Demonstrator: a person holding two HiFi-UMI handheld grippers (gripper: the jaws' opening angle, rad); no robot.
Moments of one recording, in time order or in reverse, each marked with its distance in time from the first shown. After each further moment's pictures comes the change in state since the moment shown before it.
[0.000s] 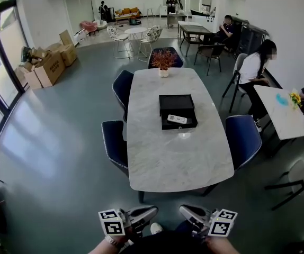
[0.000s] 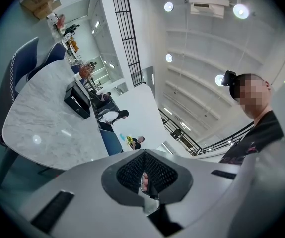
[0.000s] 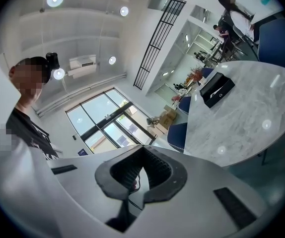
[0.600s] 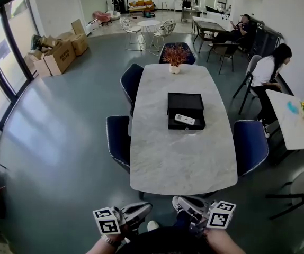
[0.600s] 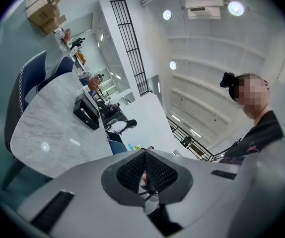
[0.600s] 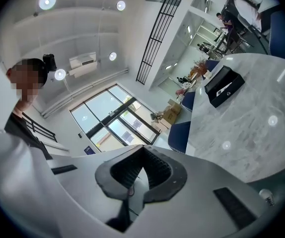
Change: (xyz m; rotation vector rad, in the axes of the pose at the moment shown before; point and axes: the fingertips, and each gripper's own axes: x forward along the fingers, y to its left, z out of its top) left arm 0.000 0.020 0.028 0.009 -0.111 0.108; right arm 0.034 -0.031 0.044 0.022 0.077 0.059
